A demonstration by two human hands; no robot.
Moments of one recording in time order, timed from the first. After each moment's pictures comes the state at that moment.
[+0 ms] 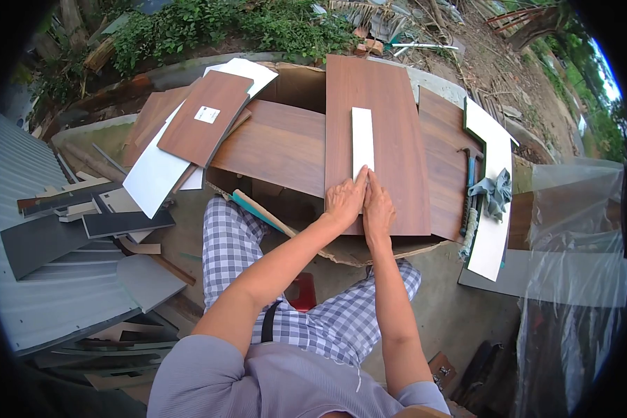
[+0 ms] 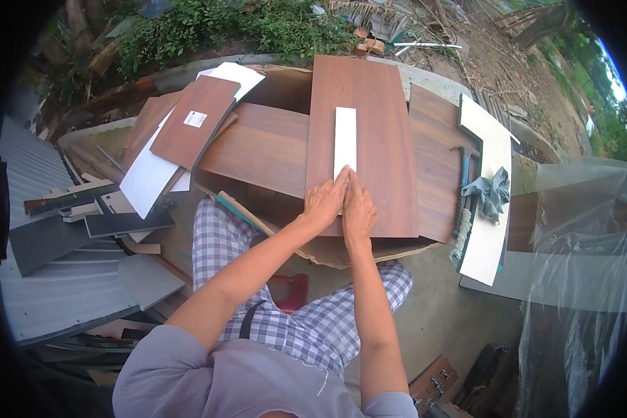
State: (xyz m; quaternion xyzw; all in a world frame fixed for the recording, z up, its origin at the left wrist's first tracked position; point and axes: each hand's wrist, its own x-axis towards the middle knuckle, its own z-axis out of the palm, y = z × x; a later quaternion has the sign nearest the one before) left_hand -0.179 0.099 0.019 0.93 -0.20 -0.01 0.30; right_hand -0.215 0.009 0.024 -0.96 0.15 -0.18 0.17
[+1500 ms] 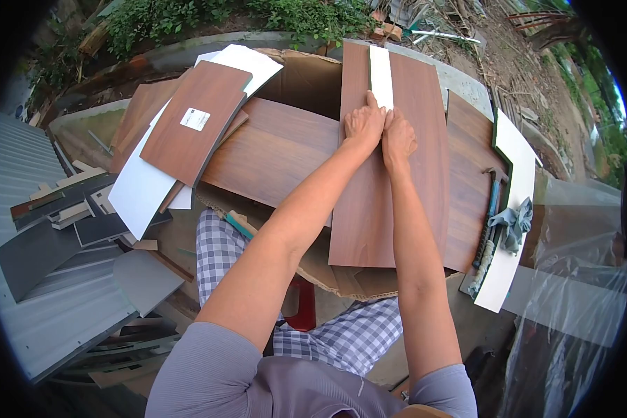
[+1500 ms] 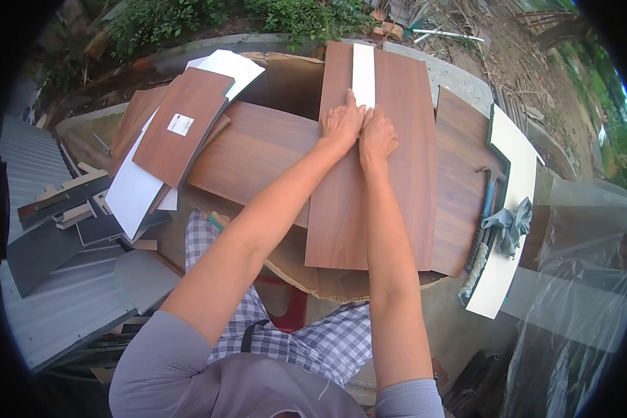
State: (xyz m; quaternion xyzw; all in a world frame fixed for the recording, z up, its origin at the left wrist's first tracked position) left_hand 0.033 0.060 0.017 0.94 -0.06 0.03 0.34; right_hand -0.002 -0.011 0.034 -0.95 0.19 -0.14 0.18
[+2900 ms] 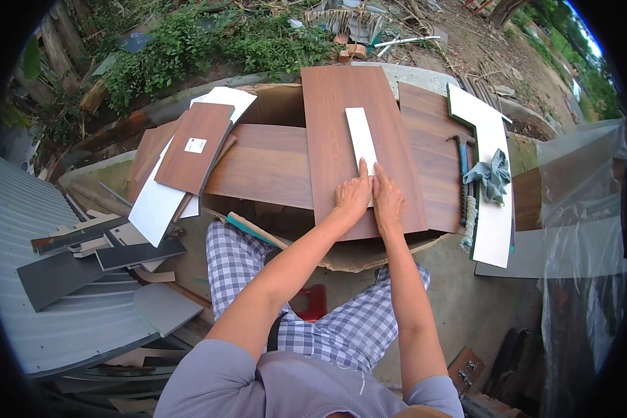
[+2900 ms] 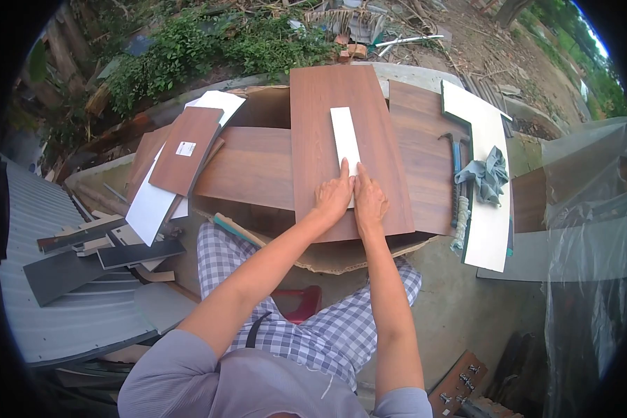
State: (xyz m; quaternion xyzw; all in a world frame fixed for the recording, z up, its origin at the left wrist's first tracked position) left_hand -0.154 0.045 0.034 0.94 -0.18 -0.10 0.28; right_hand -0.197 -0.042 0.034 -0.95 0.18 -0.16 0.18
